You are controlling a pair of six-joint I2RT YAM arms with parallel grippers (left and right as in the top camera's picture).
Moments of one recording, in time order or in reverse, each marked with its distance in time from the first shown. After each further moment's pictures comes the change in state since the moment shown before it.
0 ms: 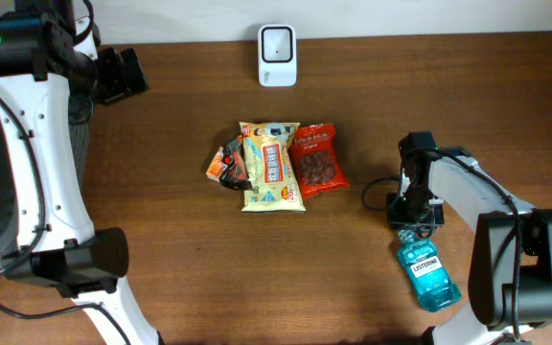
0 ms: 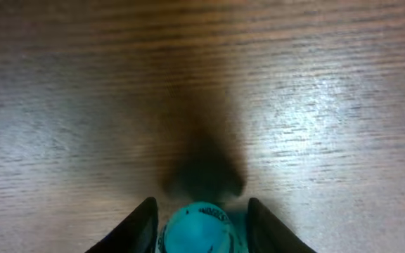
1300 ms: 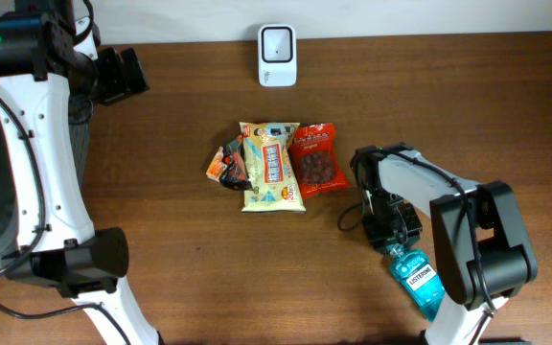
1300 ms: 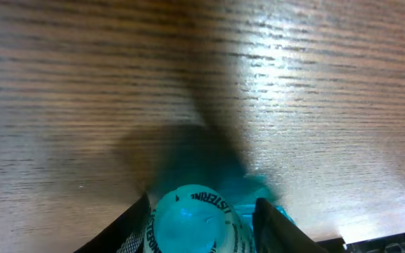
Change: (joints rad) left arm 0.000 0.000 0.000 0.000 0.000 0.000; right arm 0.231 0.147 0.087 -0.235 0.134 0.023
